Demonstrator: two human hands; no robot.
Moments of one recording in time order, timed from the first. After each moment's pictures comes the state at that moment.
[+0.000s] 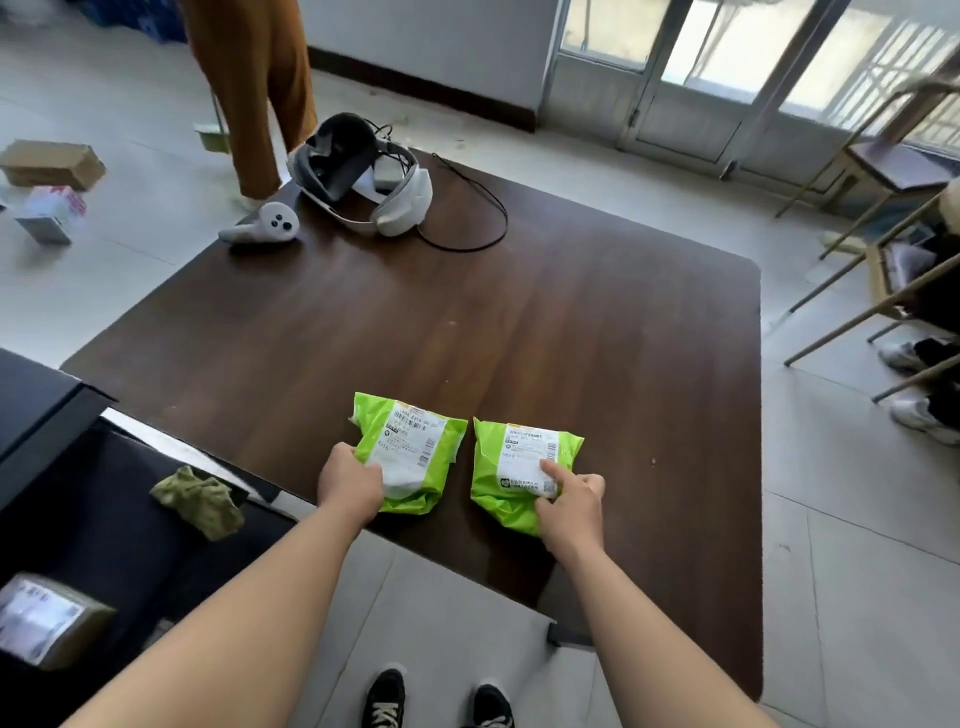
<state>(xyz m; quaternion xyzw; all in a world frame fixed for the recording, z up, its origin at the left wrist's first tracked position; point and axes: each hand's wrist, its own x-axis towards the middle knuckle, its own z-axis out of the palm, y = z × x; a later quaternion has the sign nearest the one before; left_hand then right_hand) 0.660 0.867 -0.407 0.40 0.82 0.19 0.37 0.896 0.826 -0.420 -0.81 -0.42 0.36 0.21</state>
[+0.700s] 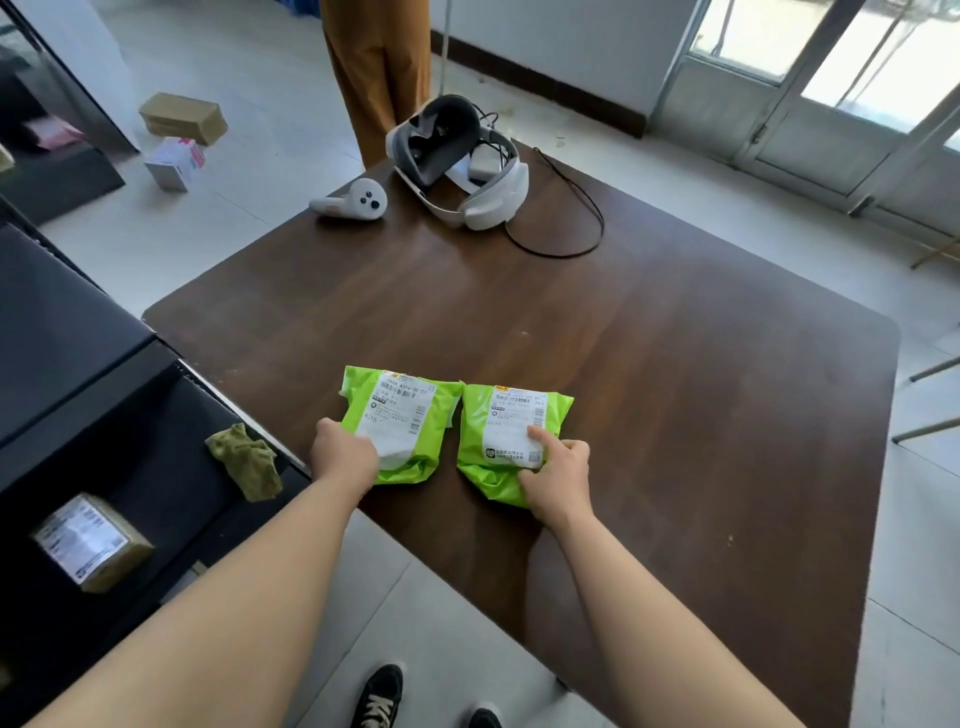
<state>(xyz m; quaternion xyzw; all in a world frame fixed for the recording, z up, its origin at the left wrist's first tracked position) 0.615 0.903 -0.430 0.24 0.89 0.25 0.31 0.843 0.918 -0.431 -0.72 -0.54 0.40 0.15</state>
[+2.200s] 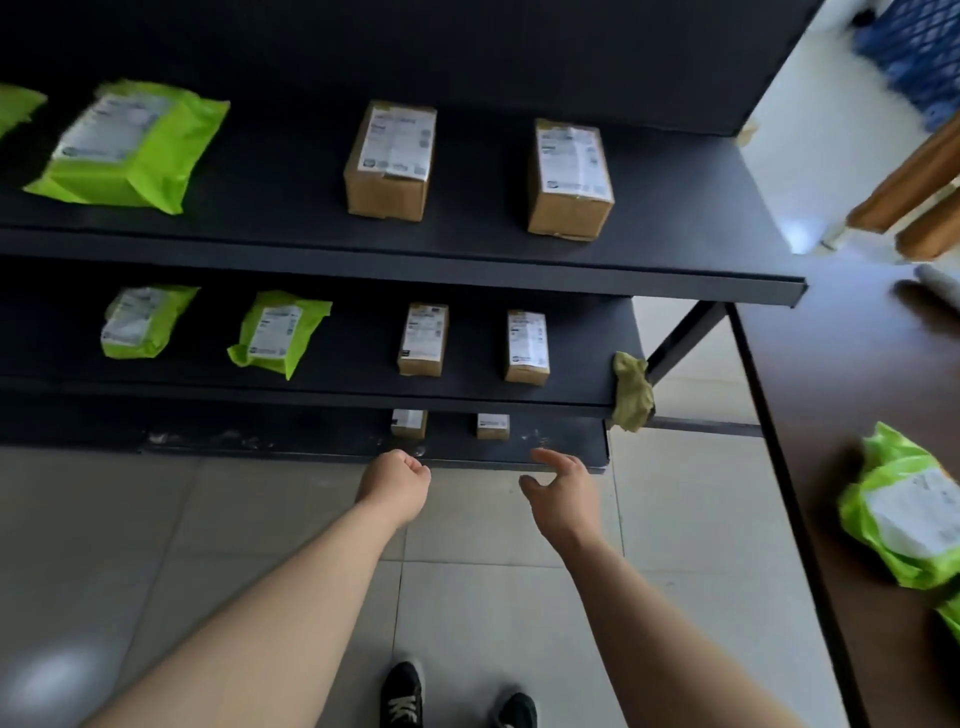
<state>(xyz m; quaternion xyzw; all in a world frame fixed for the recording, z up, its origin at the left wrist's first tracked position) 0.436 0.464 -0.484 -0.08 0.90 0.31 0.30 0.527 0.637 -0.478 -0.36 -0.83 0.42 -0.05</state>
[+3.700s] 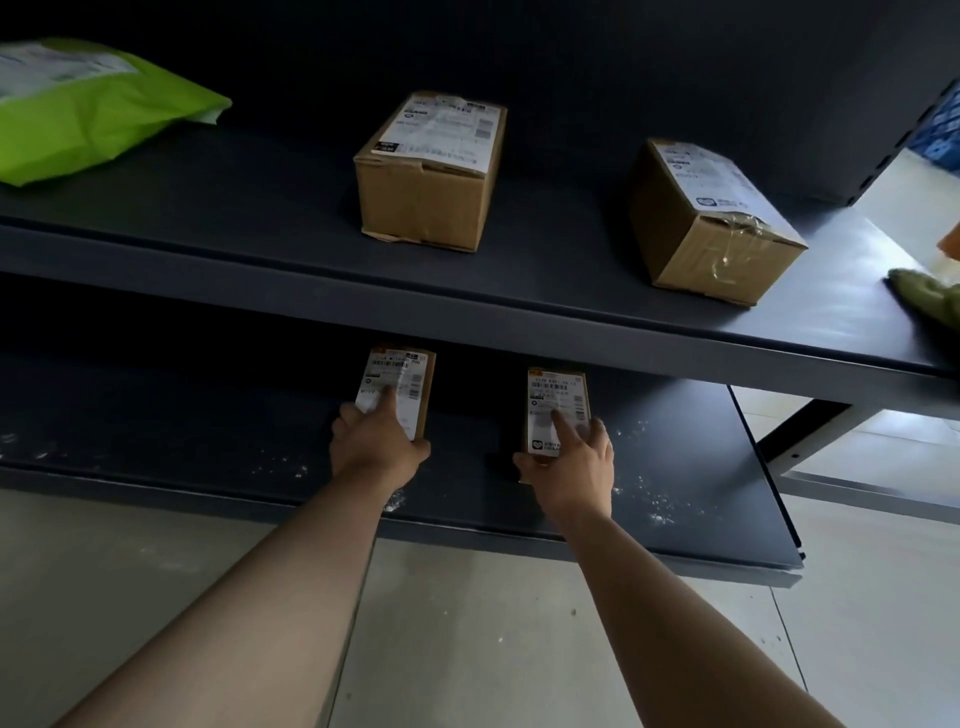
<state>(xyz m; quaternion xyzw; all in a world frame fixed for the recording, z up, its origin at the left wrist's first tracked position) 0.214 0.513 -1.001 -0.01 0.96 0.24 0.13 0.304 0.701 -1.000 -0.30 -0.91 0.28 0.03</state>
